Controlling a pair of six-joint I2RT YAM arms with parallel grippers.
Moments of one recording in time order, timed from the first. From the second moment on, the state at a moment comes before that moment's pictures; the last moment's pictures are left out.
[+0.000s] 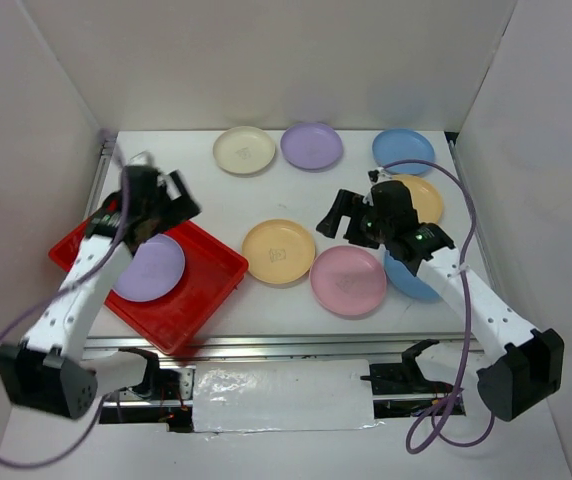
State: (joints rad) left arm -0.06 1.07 1.03 -0.68 -0.12 -0.68; right arm 0.42 1.15 0.99 -0.47 -0.12 0.64
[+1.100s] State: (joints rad) left arm -0.48 2.21 1.77 -0.80 -0.02 -0.24; right arm 0.42 0.87 0.91 -0.52 -0.18 0.57
